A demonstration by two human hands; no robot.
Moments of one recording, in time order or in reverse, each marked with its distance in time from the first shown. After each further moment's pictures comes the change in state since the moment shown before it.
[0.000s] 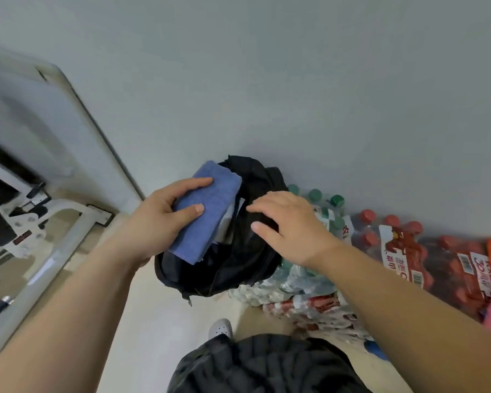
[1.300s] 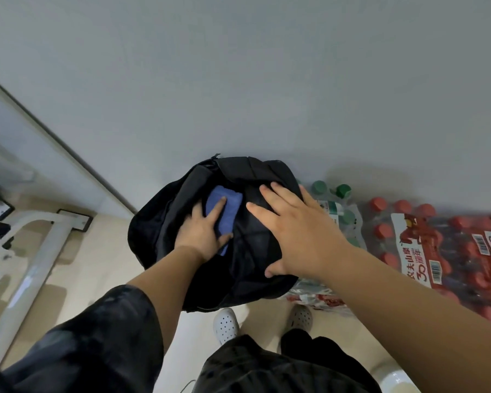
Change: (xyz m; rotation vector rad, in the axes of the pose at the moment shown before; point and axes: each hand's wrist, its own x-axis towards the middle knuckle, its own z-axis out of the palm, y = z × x) left_hand 0.132 -0.169 0.073 0.972 -0.200 -0.116; right_hand 0.034 0.006 0.007 -0.509 -0.340 0.118
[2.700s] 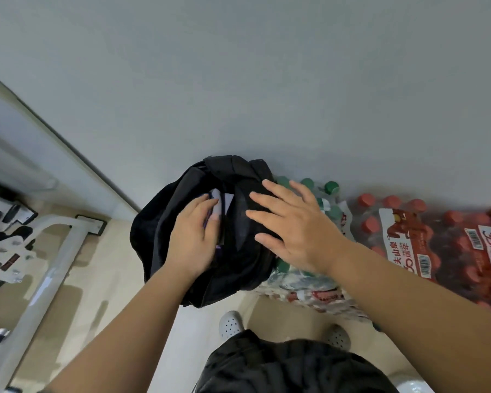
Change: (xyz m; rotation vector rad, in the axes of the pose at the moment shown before) left_hand -0.081 0.053 -0.051 -0.482 0.480 0.172; right_hand -0.027 0.038 0.041 0.203 0.537 -0.224
